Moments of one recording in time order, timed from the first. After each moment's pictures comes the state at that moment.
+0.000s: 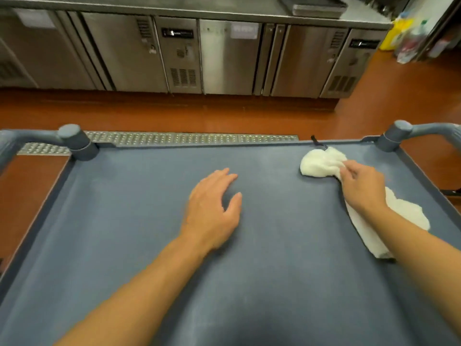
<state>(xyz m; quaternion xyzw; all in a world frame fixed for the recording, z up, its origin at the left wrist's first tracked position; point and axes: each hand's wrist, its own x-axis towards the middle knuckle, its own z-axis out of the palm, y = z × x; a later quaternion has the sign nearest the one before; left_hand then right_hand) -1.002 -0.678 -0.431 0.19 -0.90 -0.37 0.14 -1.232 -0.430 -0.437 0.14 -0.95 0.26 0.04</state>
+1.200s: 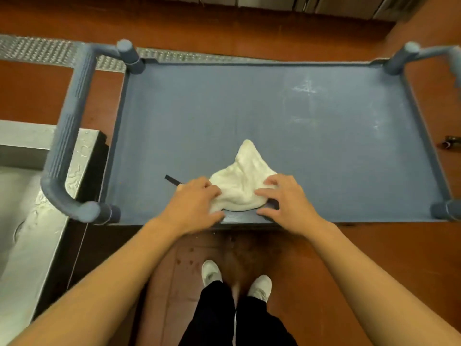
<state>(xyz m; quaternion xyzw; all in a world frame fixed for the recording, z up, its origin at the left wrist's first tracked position) -0.760 -0.630 -0.380 0.19 -0.94 -0.23 -0.16 -0.926 -0.414 -0.408 0.42 -0.86 0.19 -0.23</state>
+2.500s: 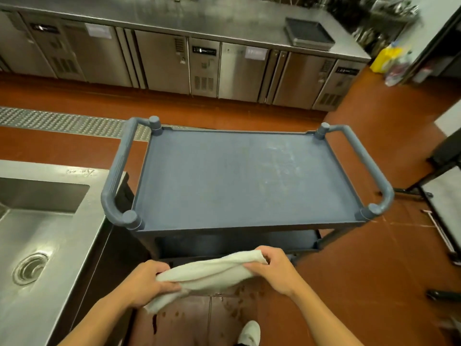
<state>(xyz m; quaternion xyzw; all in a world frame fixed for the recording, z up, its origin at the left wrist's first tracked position) -0.546 -0.616 -0.336 0.25 -0.85 -0.42 -0.20 -0.749 -0.329 -0.303 0.24 -0.80 0.41 -0.36</state>
